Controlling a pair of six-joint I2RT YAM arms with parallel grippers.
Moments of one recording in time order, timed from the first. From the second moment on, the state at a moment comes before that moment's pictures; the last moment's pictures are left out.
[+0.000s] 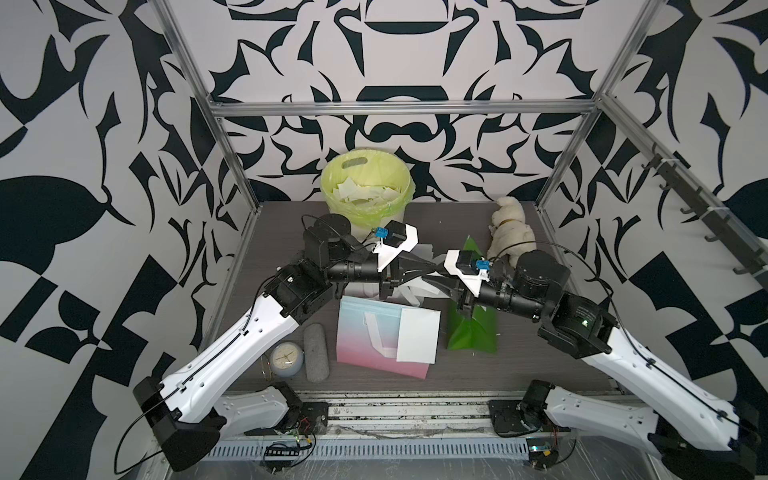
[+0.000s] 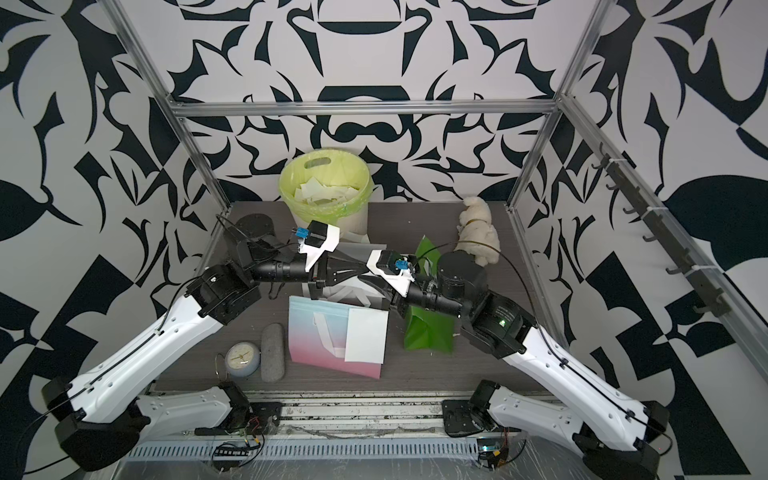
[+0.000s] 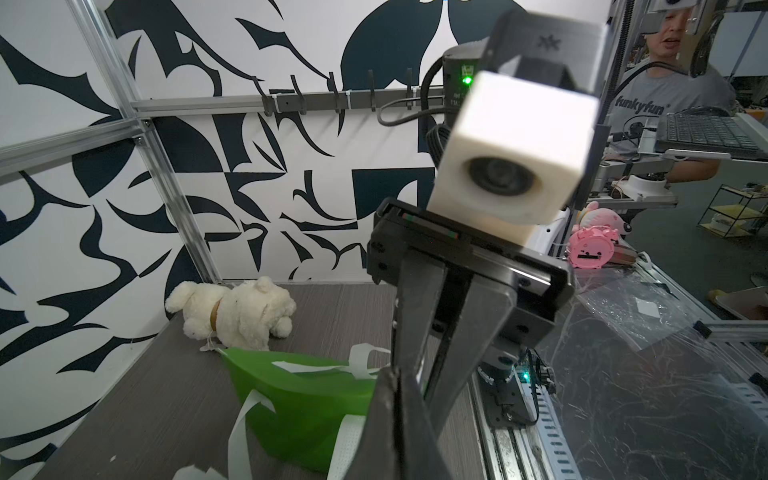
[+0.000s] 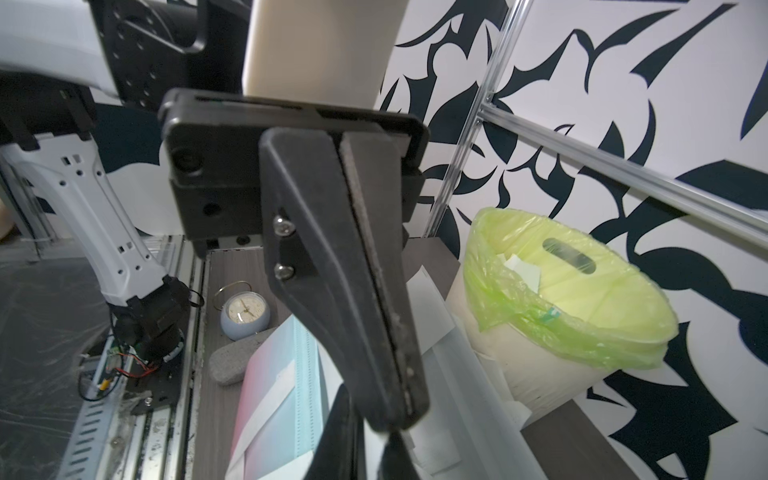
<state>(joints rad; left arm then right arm) -0.79 1.17 1.30 -0.22 0.80 0.13 0.86 0.94 1.15 -0.36 -0.31 -0.25</state>
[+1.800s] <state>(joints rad) -0.59 1.38 1.36 0.09 0.34 -0.46 0.87 0.84 0.99 -0.12 -0.14 -0.21</state>
